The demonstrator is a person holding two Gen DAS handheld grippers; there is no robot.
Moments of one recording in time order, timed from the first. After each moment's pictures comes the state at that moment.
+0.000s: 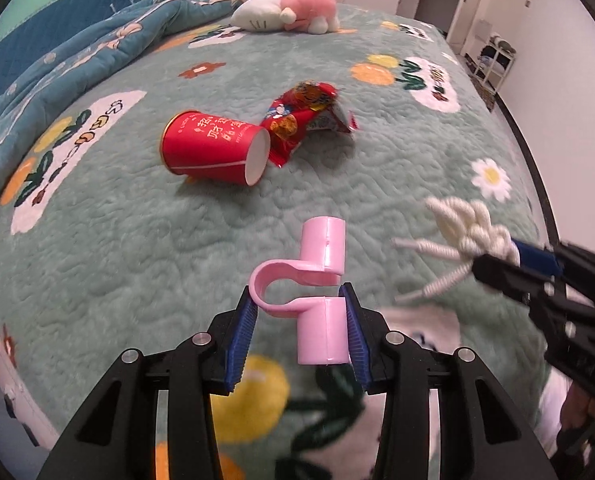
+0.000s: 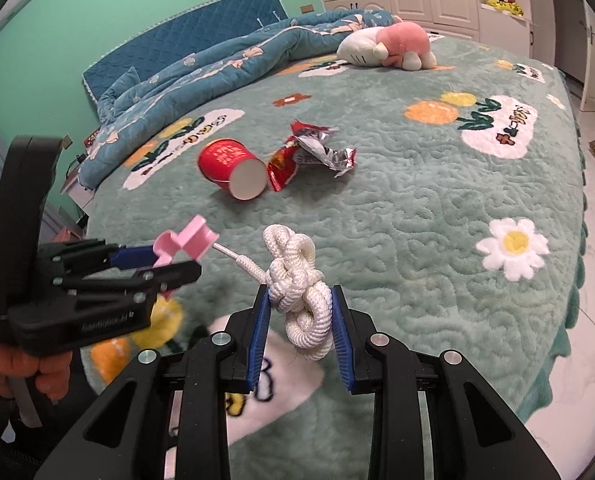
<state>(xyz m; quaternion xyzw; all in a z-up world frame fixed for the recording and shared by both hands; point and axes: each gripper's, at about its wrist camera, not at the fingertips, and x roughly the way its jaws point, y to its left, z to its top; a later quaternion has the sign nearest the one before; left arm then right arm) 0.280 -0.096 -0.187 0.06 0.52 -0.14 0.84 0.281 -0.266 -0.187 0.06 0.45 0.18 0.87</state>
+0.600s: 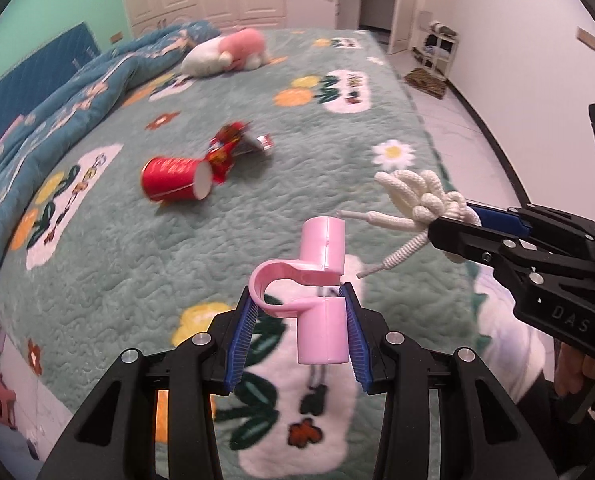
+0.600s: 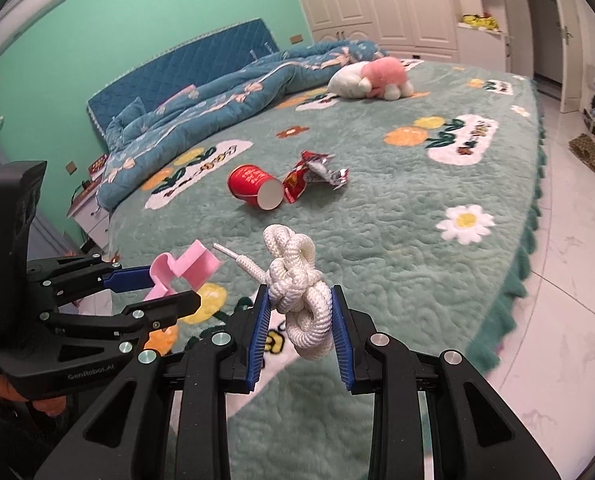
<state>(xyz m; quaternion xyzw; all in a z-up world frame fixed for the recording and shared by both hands) 0.185 -0.130 -0.130 0.12 0.46 -0.21 0.85 0.183 -0.284 -0.130 0.09 0.40 0.15 0.90</state>
